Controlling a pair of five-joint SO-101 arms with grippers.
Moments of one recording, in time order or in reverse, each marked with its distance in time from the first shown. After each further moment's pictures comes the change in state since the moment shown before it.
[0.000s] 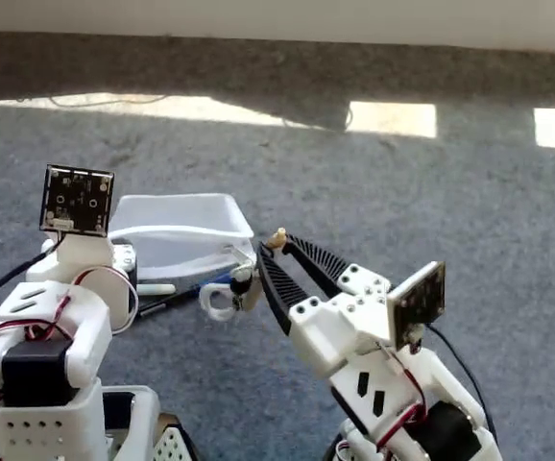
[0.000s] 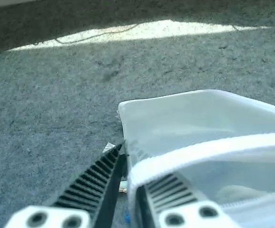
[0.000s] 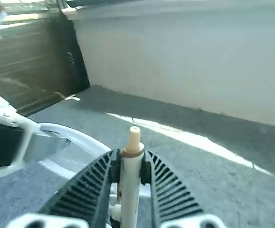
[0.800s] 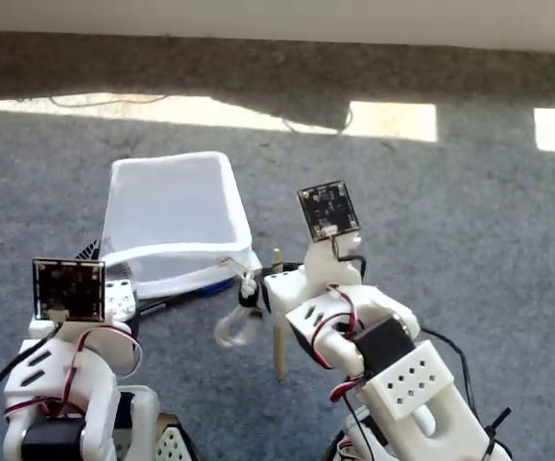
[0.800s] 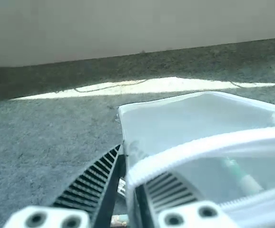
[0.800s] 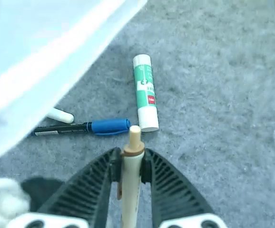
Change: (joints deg) left arm -0.2 -28.2 18.5 -5.5 0.3; right arm 5.2 35.6 -3.3 10.3 -7.7
